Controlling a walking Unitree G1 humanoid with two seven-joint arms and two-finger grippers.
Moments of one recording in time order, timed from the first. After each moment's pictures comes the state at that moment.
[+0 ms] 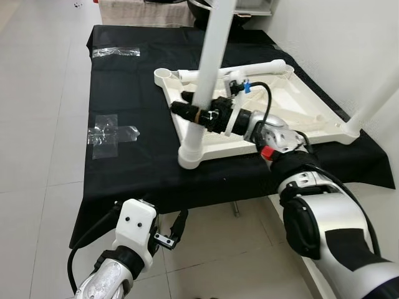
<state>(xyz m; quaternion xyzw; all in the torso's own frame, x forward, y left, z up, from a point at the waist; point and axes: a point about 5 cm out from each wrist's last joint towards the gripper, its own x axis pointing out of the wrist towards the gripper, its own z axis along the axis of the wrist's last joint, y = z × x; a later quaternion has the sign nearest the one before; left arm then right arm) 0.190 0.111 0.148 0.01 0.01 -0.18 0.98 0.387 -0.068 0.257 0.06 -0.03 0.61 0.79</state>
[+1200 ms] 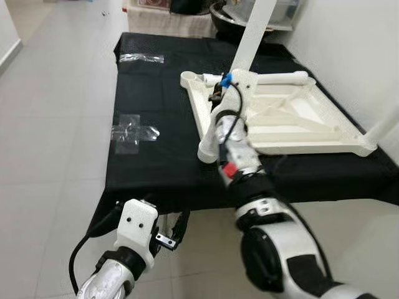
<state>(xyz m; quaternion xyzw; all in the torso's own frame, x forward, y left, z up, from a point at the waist) 0.189 0.109 0.149 0.01 0.01 -0.19 0.98 0.396 -0.052 0.247 0.12 -0.07 -0.08 0.99</state>
